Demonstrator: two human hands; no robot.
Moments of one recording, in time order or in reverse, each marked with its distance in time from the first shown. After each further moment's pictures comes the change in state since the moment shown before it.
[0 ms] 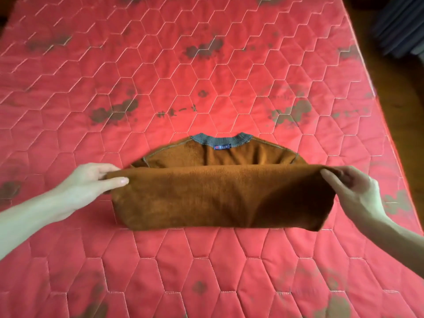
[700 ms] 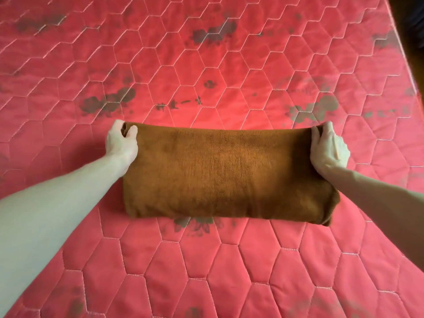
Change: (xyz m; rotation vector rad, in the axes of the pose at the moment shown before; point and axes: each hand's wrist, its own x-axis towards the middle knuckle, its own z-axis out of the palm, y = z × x) left_hand 0.154 0.015 0.064 -0.150 0.636 -0.141; right_hand 0.153 0.010 0.134 -0.421 0.075 0.019
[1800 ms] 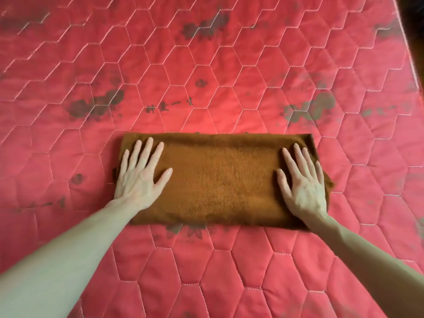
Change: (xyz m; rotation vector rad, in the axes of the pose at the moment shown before) left_hand -0.057 -0.048 0.038 0.818 -0.232 0.589; right_hand -0.084 0.037 0.030 -0.075 -0.101 -0.404
